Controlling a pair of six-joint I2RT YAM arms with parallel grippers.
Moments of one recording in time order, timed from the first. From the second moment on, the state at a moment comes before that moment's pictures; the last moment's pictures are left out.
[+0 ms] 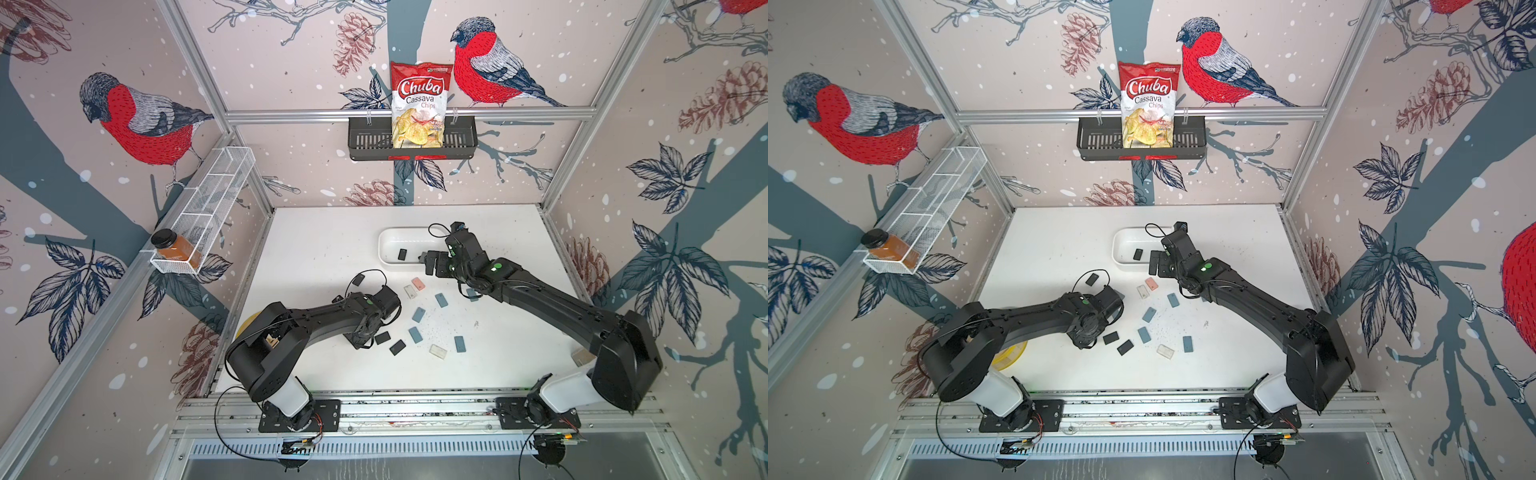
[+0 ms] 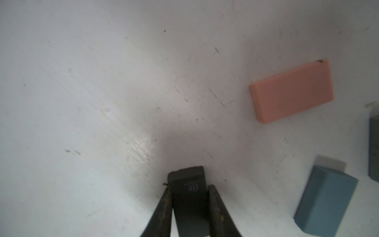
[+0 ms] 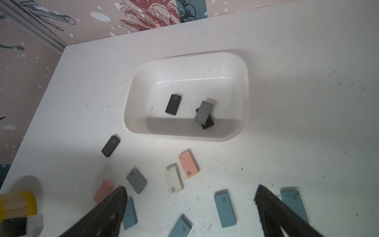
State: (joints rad) left arm -0.79 1.60 0.81 -0.74 -0.26 -1.59; right arm 0.73 1.47 1.14 -0.40 0.21 0.53
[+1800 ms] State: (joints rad) left arm -0.82 1.55 1.07 -0.72 -0.38 -1.14; right arm 0.75 1.18 0.71 -0.43 0.29 0.63
